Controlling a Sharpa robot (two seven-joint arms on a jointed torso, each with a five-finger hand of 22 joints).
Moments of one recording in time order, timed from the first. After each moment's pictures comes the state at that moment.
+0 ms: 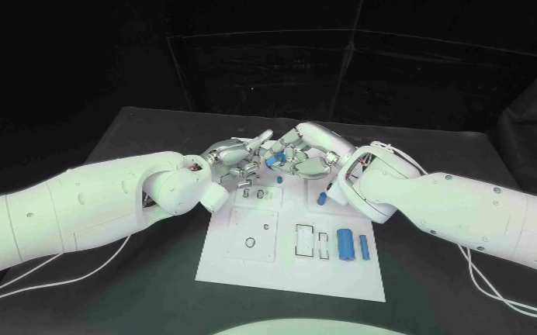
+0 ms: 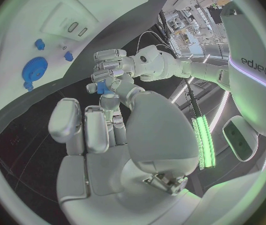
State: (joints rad) left arm 1.15 -0.85 -0.07 1.53 -0.06 -0.06 0.08; left_hand 1.04 0.20 -0.22 0.28 0.05 1.07 0.10 0.21 0.10 1.26 0.03 1.13 0.85 1.47 -0.04 1.56 1.31 0.12 1.31 0.07 1.25 0.97; right arm 1.15 -0.63 -0.01 1.52 -1.18 -0.40 0.18; right_hand 1.31 -0.10 0.52 -0.07 0.13 1.13 0.11 0.10 0.08 1.28 0.02 0.94 1.01 1.47 -0.06 1.36 1.22 0.12 1.33 0.05 1.37 1.04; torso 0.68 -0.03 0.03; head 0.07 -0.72
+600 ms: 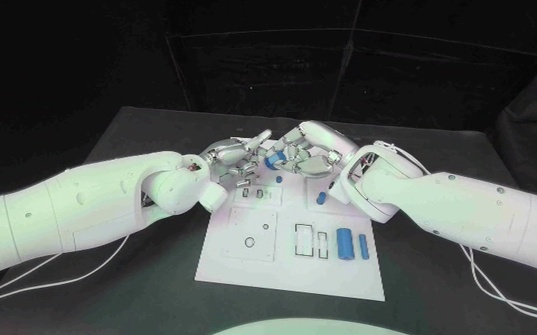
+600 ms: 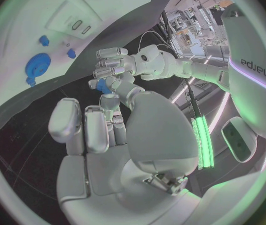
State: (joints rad) left arm 1.15 -0.85 -0.07 1.52 -0.07 -0.06 0.08; left_hand 1.06 0.21 -0.23 0.28 0.05 1.08 0.10 0.21 0.10 1.26 0.03 1.13 0.85 1.47 -0.04 1.56 1.31 0.12 1.31 0.07 1.25 0.98; right arm 1.15 -0.65 -0.01 1.53 -1.19 -0.43 0.19; right_hand 1.31 -0.10 0.52 -0.07 0.14 1.13 0.10 0.10 0.08 1.28 0.02 0.94 1.01 1.47 -0.06 1.36 1.22 0.12 1.33 0.05 1.37 1.04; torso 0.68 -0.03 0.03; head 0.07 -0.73
